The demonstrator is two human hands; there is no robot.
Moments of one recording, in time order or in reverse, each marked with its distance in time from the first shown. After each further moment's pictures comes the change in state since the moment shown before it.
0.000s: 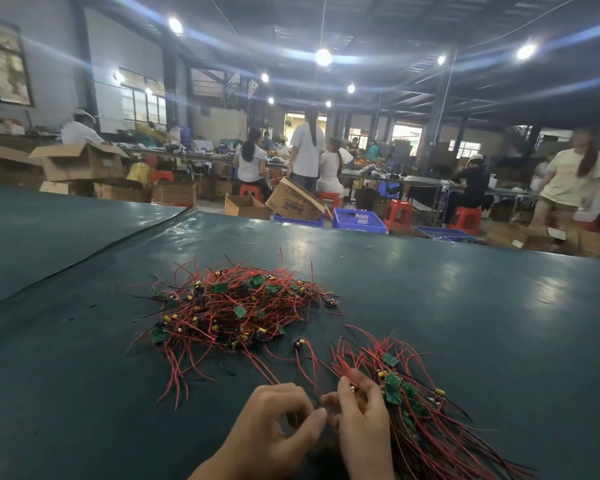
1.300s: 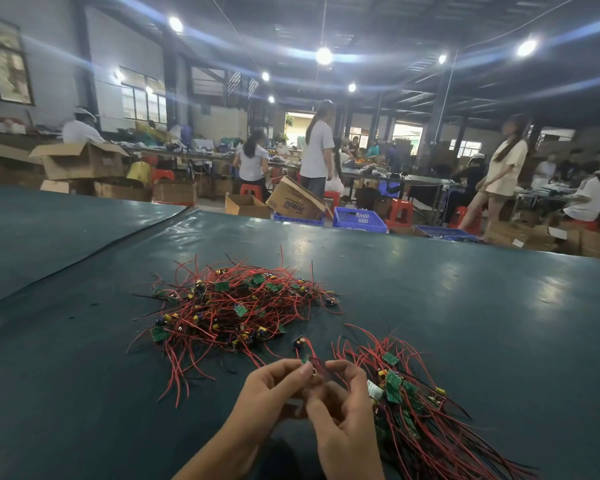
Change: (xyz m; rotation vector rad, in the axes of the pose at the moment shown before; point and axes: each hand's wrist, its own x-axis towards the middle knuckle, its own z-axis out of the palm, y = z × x) left_hand 0.019 0.008 -0.001 -0.733 0.141 -0.744; right_hand -0.014 0.004 0.006 -0.064 -0.307 -0.277
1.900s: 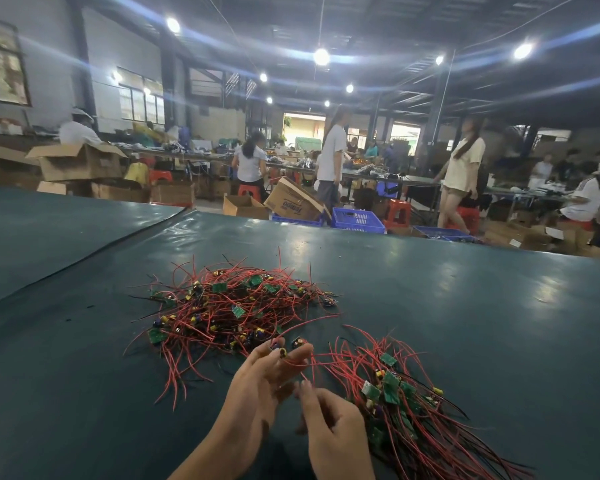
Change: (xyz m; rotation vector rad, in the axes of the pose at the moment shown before) left_hand 0.002 0.011 0.001 -0.364 0.094 0.003; right_hand 0.001 0.004 0.004 -0.338 0.034 -0.021
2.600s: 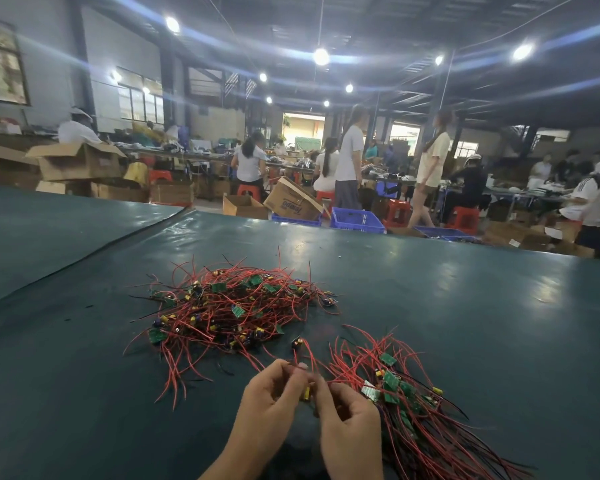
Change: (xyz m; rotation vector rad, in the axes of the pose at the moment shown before) left_hand -0.006 -0.024 -0.003 0.677 0.019 0.285; right_hand 0.006 0.009 -0.005 0.043 0.175 0.060
